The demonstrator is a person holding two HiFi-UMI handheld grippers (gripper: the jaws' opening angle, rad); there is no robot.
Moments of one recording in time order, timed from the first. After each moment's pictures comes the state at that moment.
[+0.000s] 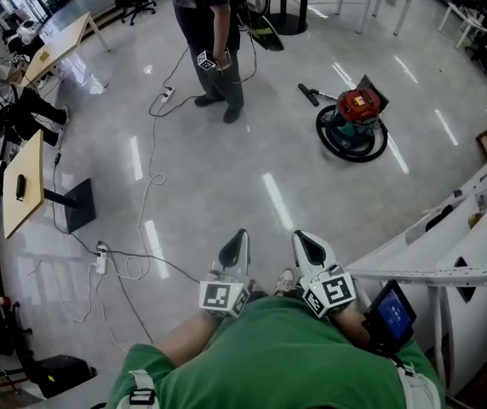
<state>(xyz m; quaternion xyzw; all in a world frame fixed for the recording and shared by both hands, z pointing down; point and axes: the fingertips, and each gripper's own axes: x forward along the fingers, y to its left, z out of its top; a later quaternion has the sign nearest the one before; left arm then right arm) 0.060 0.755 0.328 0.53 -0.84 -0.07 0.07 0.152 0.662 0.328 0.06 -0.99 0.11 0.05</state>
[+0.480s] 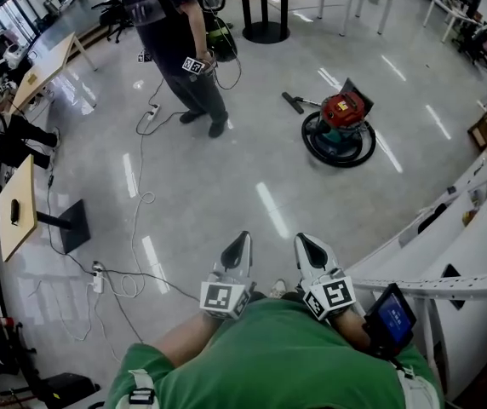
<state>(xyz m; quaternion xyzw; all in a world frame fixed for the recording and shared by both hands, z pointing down) 0.075 0.670 0.321 0.56 -0.82 -0.06 0.08 0.176 0.583 0.323 0.11 -0.99 0.10 0.03</state>
